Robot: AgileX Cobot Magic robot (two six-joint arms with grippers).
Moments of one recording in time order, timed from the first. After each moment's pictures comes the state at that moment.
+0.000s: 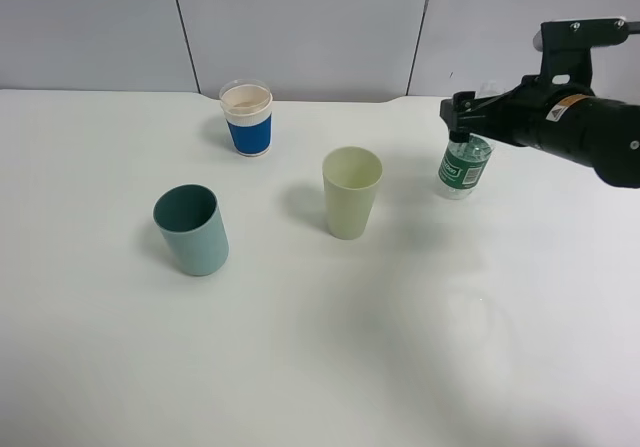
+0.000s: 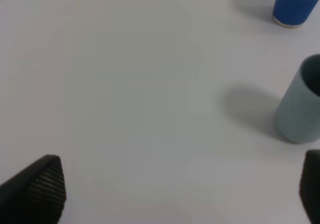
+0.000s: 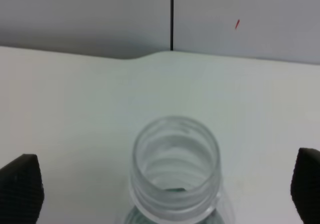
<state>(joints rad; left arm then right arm) -0.07 0.00 -0.50 0.07 1.06 -0.10 0.23 1.58 -0.62 0.13 -0.49 -0.11</state>
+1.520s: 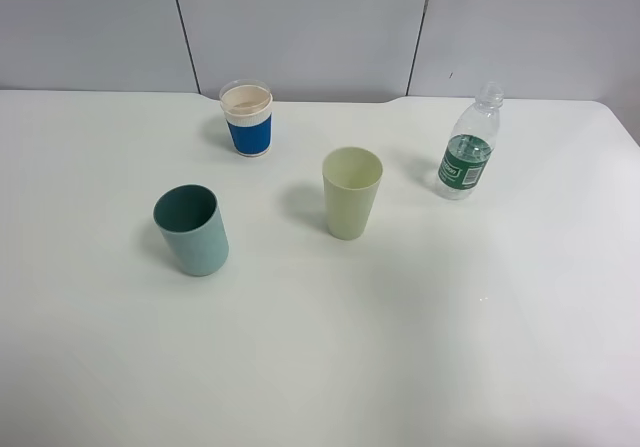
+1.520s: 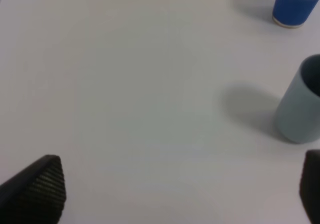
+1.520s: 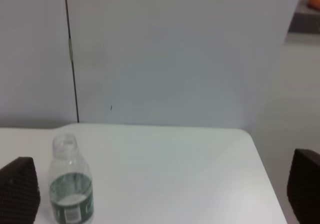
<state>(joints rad) -0.07 0.00 -0.50 0.07 1.06 -0.10 -0.03 0.31 -0.62 -0.03 0.55 -0.11</state>
